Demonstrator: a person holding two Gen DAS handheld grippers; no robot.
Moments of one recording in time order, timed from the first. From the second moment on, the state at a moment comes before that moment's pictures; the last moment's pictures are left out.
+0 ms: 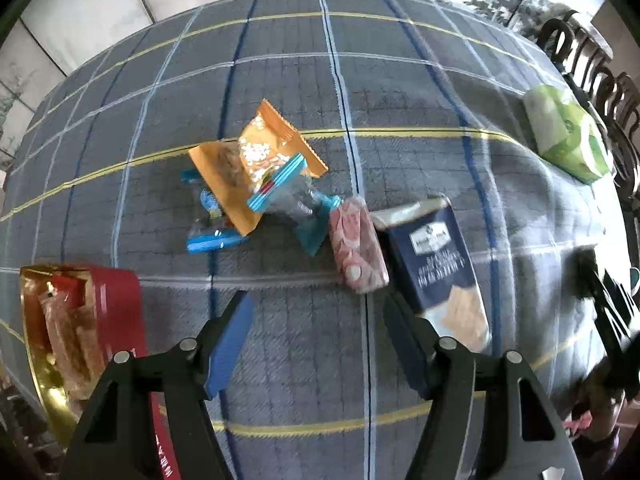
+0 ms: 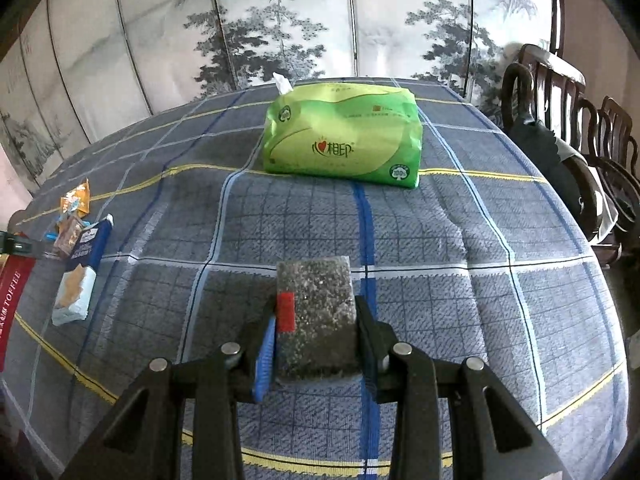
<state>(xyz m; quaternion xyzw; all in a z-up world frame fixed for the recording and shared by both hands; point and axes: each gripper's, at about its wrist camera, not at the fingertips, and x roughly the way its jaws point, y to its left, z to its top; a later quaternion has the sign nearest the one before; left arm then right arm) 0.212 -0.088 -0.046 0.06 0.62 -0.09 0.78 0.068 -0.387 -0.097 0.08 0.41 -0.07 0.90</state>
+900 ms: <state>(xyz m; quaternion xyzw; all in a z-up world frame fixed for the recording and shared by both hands) 0.249 -0.088 -0.032 -0.04 0.62 -0.10 0.78 0.068 -0.388 -0.098 0.08 0.41 -0.06 0.91</state>
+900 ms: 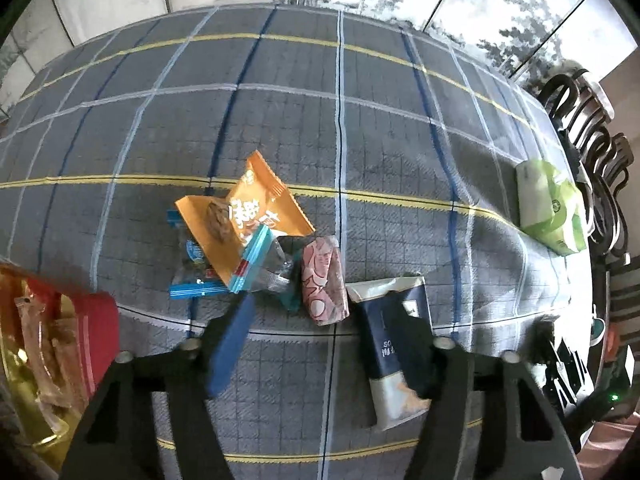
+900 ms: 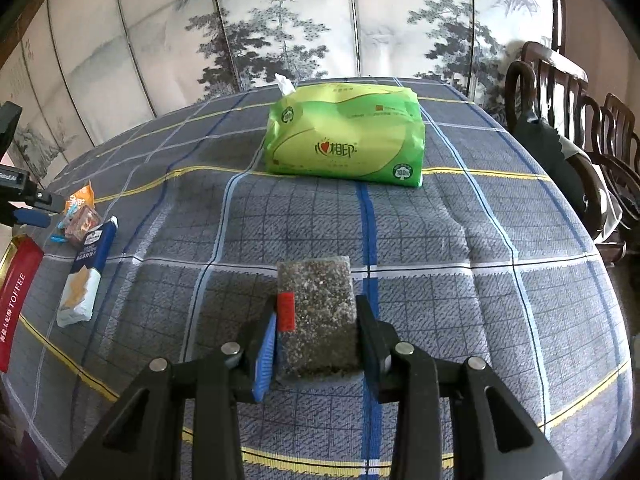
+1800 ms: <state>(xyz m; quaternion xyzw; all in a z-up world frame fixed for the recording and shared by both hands) 0.183 -0.069 -0.036 -0.03 0.59 -0.11 0.80 0.068 -0.386 -0.099 0.09 0.41 -0.06 0.91</state>
